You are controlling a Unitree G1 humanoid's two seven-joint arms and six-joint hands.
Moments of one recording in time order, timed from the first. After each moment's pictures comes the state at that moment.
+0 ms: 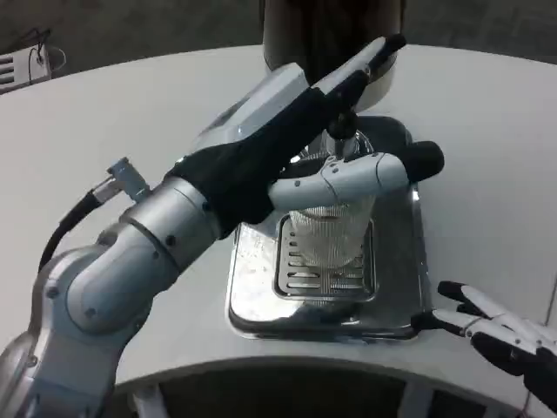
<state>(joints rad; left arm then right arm) -0.71 0.50 -0.19 -0.43 0.25 0.31 -0.44 0.46 -0.51 -0.40 -0.97 -0.28 -0.08 0.54</state>
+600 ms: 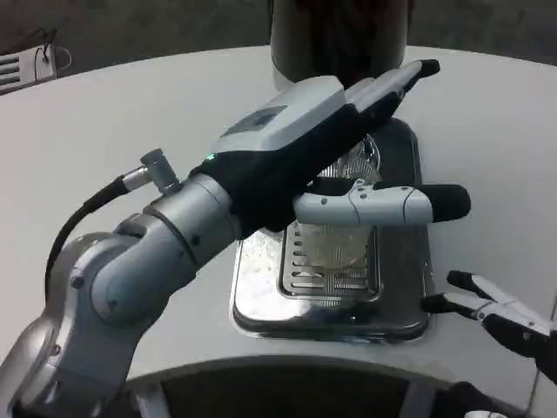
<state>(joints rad) -0.76 0.52 -0.26 -0.36 0.33 0.23 -0.49 0.43 -0.51 -0.41 -0.96 -0.16 0.03 0.53</state>
